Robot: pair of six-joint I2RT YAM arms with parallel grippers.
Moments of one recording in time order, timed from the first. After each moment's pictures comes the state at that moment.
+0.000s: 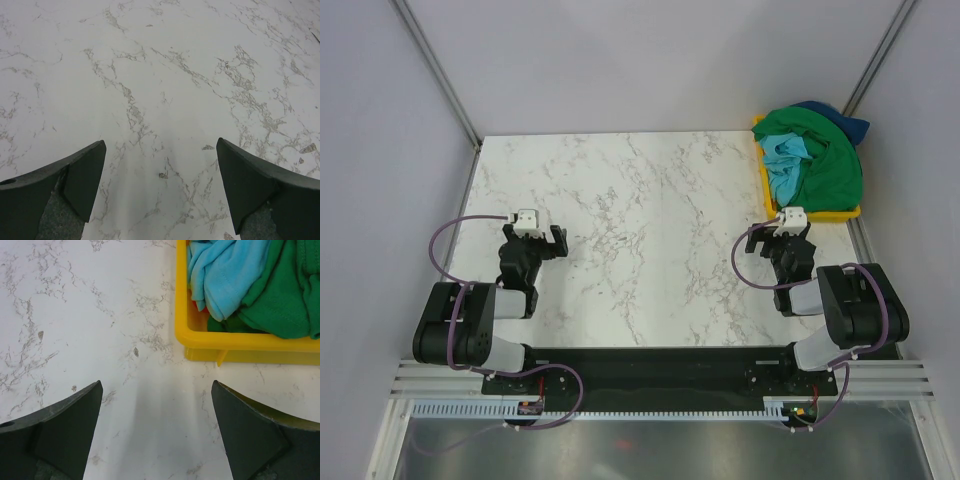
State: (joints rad) left arm -0.03 1.43 0.22 1.06 0.06 -0.05; right arm 0.04 1.55 0.23 1.15 0.00 0.01
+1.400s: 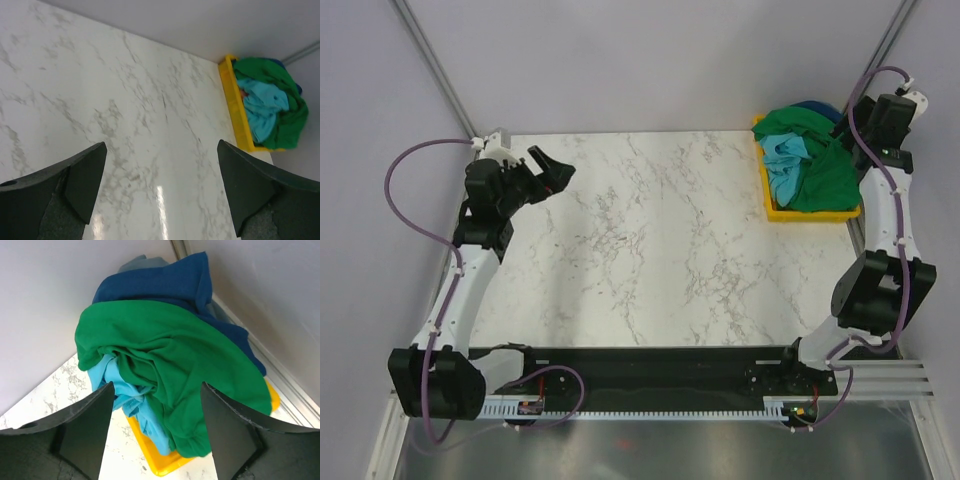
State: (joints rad) left arm -0.04 1.15 0.97 -0.02 0.25 -0.54; right arm -0.29 1.61 1.58 -0.36 0.14 0.43
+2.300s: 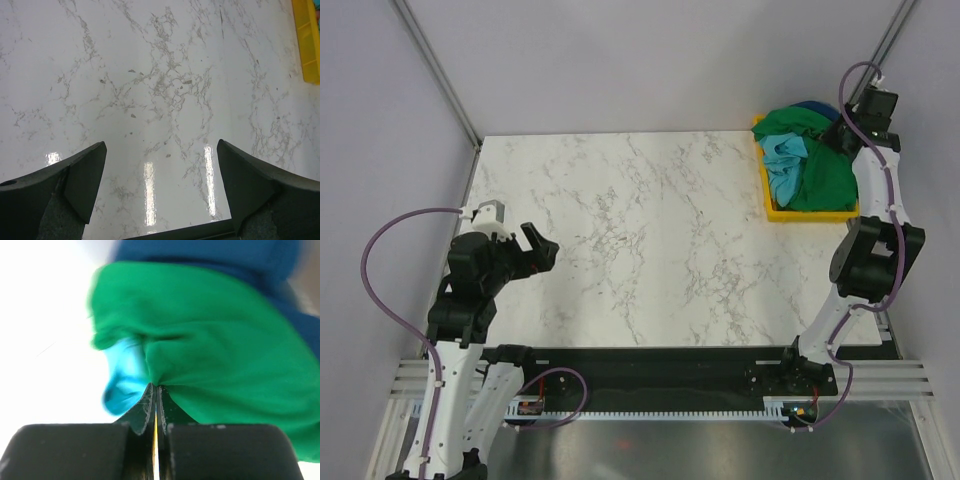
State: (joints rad) left arm -0.08 0.60 0.84 -0.70 0.13 -0.35; right arm -0.29 1.91 1.81 -0.46 -0.09 0.43
